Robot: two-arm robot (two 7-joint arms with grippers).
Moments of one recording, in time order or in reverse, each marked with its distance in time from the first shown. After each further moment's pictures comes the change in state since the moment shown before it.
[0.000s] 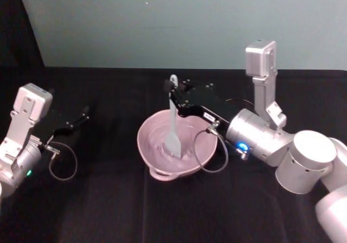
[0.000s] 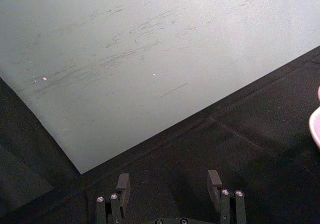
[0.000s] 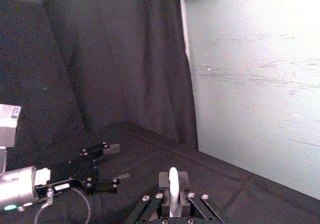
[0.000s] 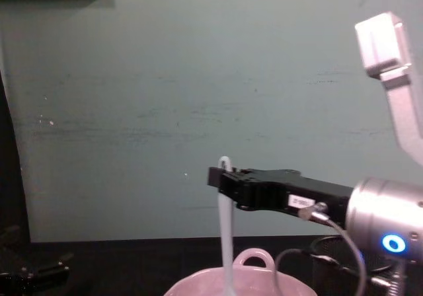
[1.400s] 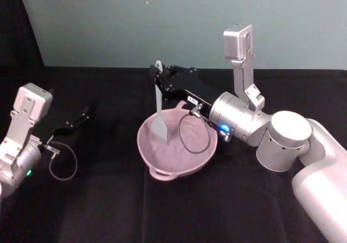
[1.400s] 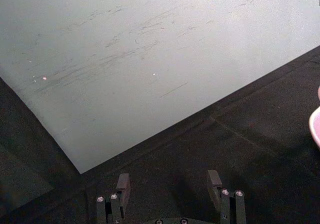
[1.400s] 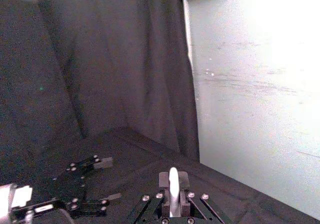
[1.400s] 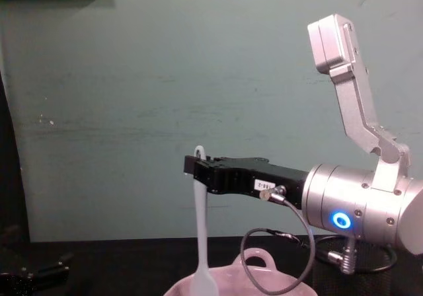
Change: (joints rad) left arm 0.000 0.000 0.000 0.000 0.000 0.000 0.000; right arm 0.137 -0.094 -0.033 0.186 -0.026 -0.038 0.026
